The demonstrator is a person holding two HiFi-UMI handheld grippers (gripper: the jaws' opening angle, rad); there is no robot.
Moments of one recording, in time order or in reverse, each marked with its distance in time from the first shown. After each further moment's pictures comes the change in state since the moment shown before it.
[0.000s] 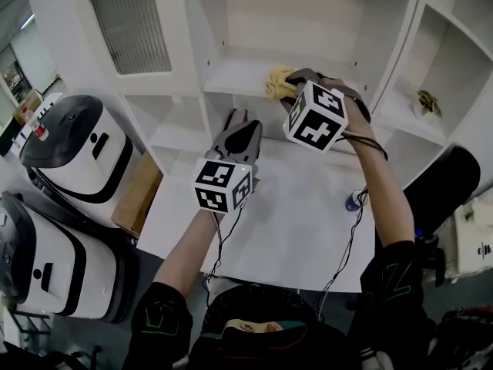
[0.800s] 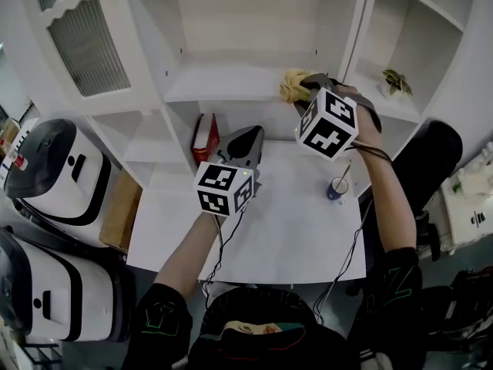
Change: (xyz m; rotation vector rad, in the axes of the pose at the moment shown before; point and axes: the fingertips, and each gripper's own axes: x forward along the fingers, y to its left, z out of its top) left arm 0.042 -0.074 -0.019 -0.036 0.033 -0.169; right arm -0.054 -0.013 -0.108 0.103 0.191 -0.104
